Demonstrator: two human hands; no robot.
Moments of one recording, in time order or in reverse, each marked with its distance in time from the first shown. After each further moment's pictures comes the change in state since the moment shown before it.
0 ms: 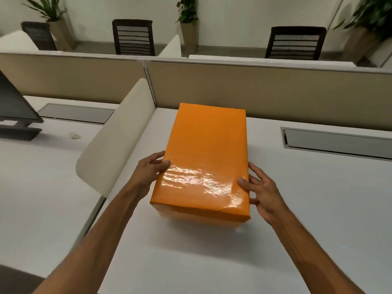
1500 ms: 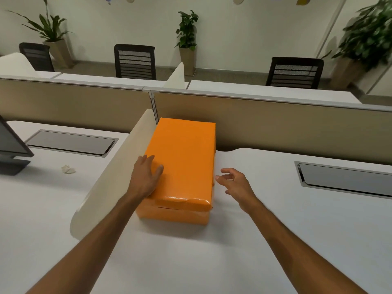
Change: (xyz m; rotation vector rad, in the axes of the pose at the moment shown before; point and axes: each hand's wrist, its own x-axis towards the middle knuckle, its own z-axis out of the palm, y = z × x) left_hand 0.136 0.045 -0.059 0.770 0.221 0.293; right_hand 0.168 -0.045 0.118 -0.535 0.092 -0.115
